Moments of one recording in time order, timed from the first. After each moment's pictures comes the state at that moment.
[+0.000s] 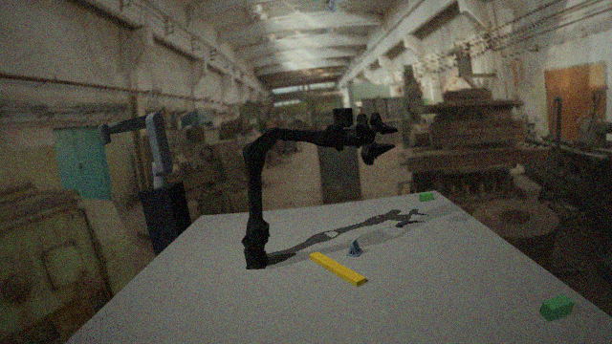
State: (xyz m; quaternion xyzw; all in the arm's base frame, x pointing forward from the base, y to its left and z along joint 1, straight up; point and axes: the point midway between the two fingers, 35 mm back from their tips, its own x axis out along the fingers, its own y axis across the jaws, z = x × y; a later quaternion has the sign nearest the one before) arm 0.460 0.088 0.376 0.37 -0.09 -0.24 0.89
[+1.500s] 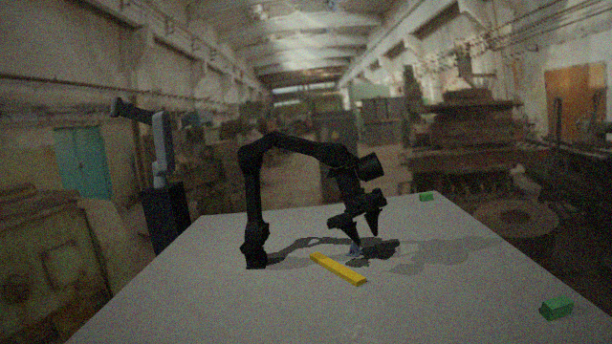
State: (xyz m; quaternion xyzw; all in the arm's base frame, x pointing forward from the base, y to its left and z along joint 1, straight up) arm 0.346 -0.104 0.144 0.28 0.49 -0.35 0.75
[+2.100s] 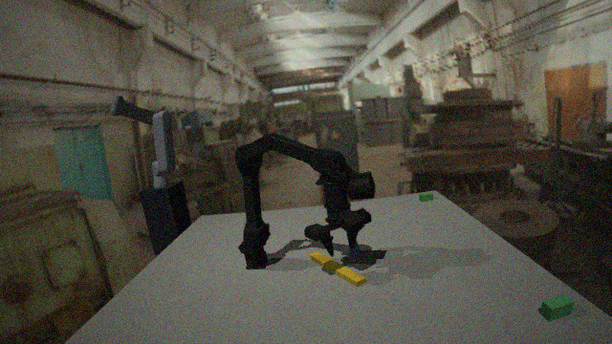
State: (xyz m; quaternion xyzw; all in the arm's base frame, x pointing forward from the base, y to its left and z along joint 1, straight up) arm 0.279 -0.109 0.115 0.35 0.60 -0.35 0.63
